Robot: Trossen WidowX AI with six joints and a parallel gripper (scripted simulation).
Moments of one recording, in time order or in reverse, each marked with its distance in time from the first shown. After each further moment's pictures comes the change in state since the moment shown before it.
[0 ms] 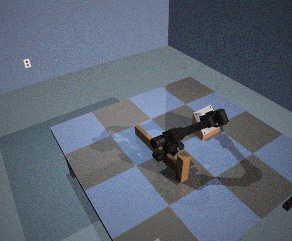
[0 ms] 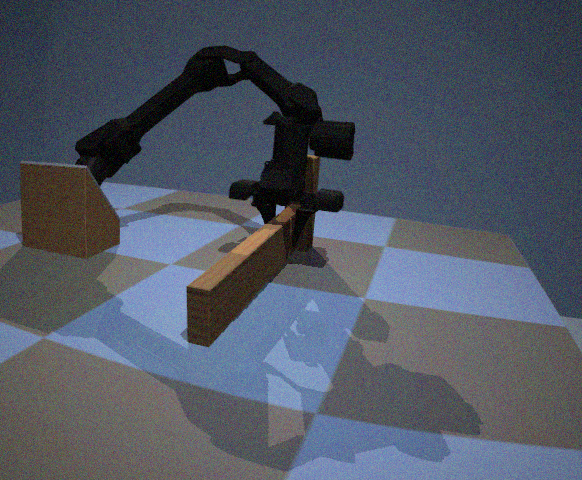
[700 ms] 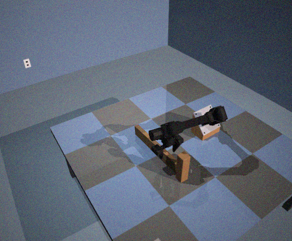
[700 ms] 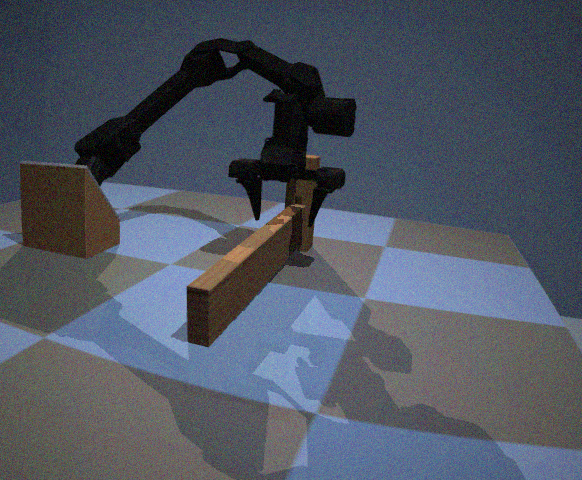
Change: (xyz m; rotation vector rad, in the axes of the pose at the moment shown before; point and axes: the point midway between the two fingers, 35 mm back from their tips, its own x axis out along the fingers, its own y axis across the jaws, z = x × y) arm -0.038 0.000 0.010 -0.013 0.006 0.004
